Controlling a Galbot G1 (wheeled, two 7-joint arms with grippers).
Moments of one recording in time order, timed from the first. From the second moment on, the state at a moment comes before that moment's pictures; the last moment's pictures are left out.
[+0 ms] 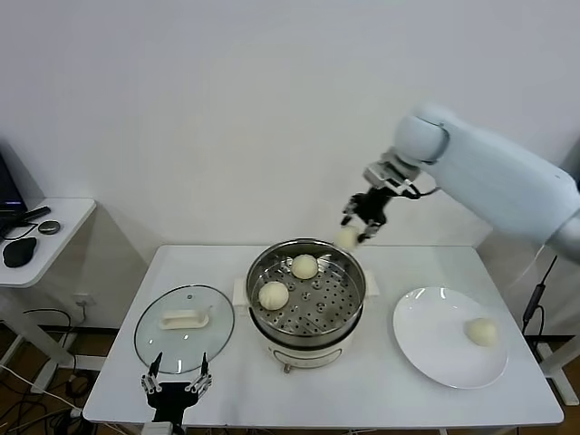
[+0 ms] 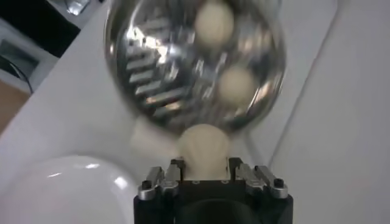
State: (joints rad) left arm 1.77 -1.60 -0.55 -2.19 0.18 0.22 -0.08; right arm 0.55 1.01 -1.01 1.18 0.18 0.27 -1.37
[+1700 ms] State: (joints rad) left arm 1.74 -1.60 -0.56 -2.22 0.15 0.22 -0.06; right arm 0.53 1.19 -1.32 1.47 -0.05 0.56 -1.25
